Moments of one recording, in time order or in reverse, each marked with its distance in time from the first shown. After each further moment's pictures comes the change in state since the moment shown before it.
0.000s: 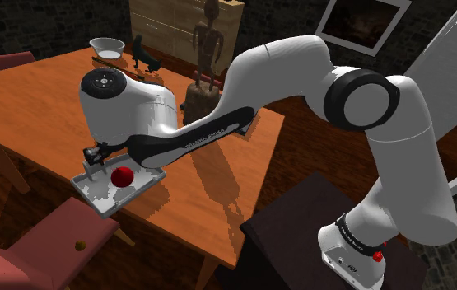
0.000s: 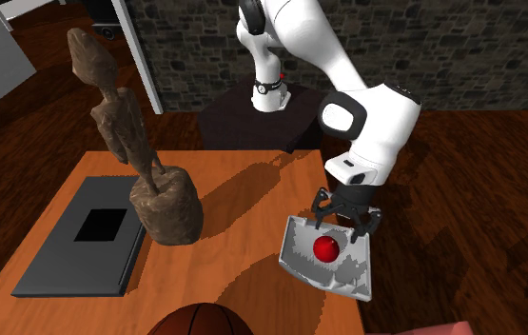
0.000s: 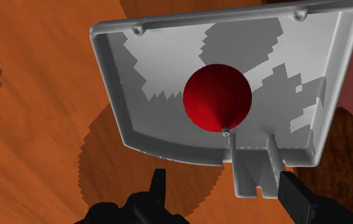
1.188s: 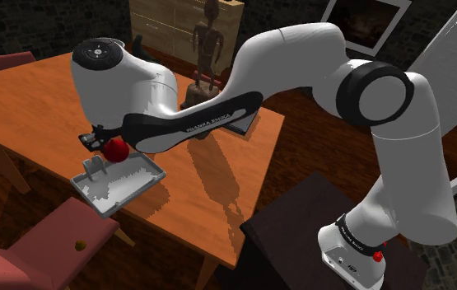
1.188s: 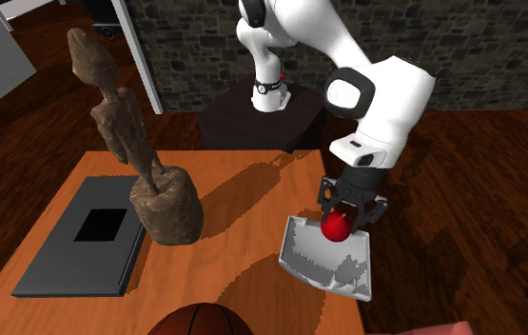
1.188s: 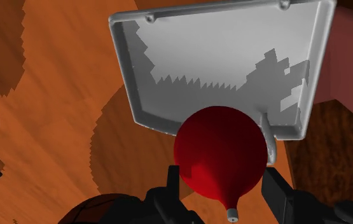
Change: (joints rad) arm -0.011 -0.058 0.029 0.021 0.040 -0.072 -0.046
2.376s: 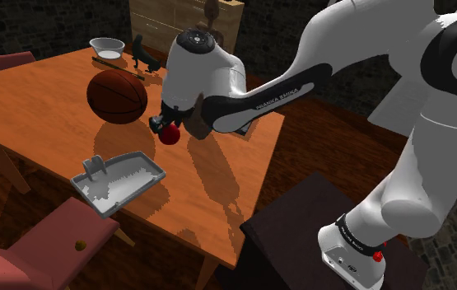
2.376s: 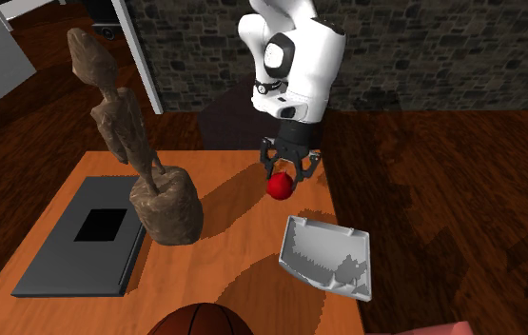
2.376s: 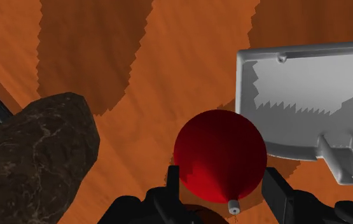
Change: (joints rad) arm -0.327 -0.433 0.048 -0.609 0.118 0.268 -0.113
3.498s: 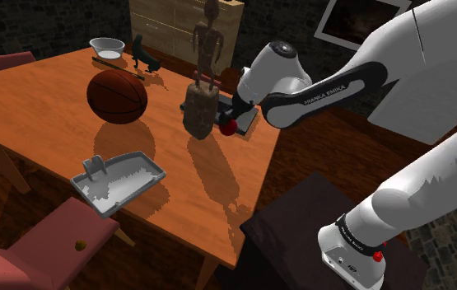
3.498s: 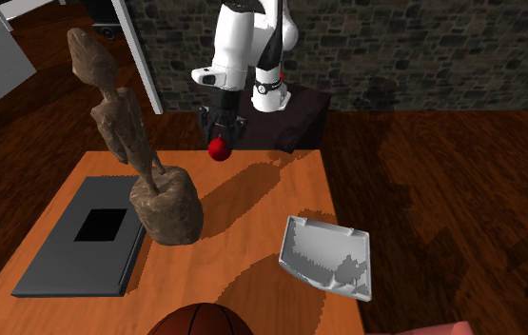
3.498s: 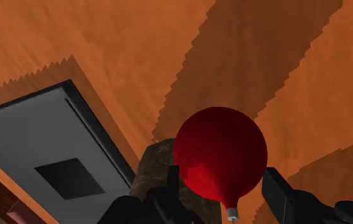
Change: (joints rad) arm -0.261 -0.397 -0.122 -0.536 0.365 0.328 -0.543
